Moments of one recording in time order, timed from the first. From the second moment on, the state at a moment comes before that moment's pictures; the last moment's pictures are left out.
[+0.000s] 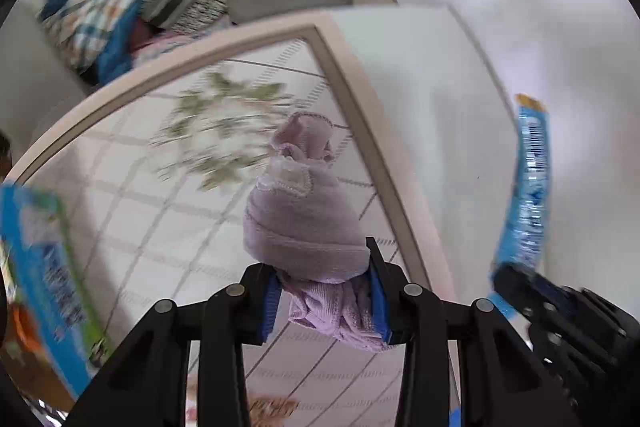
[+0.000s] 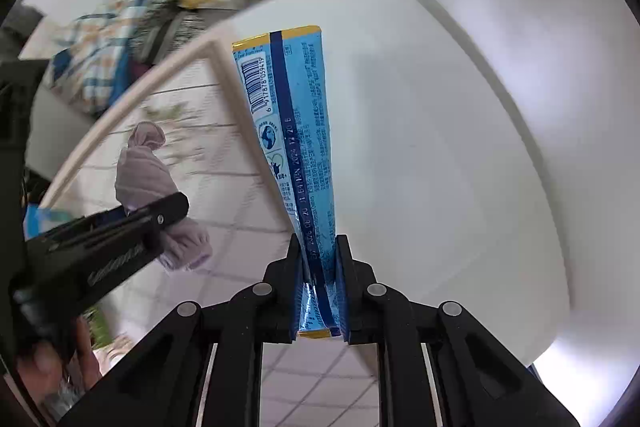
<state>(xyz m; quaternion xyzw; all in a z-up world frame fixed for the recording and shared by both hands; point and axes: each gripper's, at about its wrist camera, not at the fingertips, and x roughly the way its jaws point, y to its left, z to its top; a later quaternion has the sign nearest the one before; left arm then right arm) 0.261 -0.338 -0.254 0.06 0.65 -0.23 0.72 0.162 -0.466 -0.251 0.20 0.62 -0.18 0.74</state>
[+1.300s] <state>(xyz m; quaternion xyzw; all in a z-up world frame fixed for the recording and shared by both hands) 0.281 0.170 -0.309 0.01 0.73 0.01 0.69 0.265 -0.040 -0.283 0.14 0.67 -0.05 0.73</state>
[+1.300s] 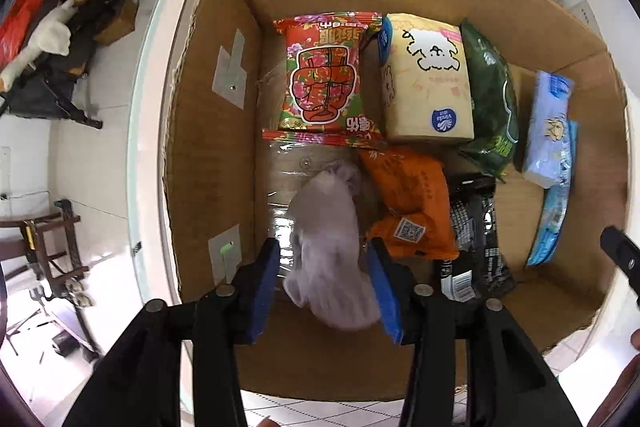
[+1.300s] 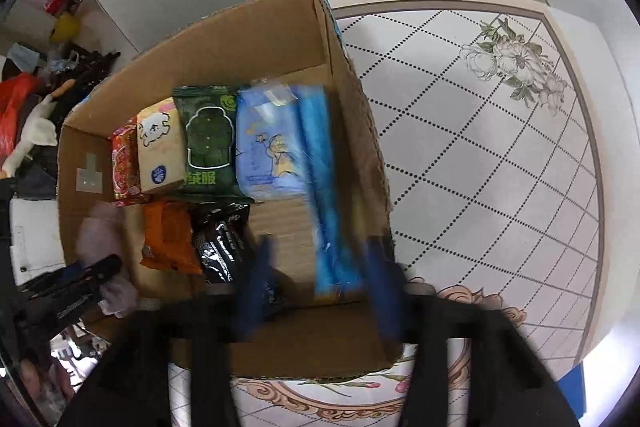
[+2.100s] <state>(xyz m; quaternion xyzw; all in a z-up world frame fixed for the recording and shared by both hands) 0.246 0.155 -0.224 0.00 0.63 0.00 0.77 0.247 -0.002 -0.251 0.05 0.67 -0.02 0.74</state>
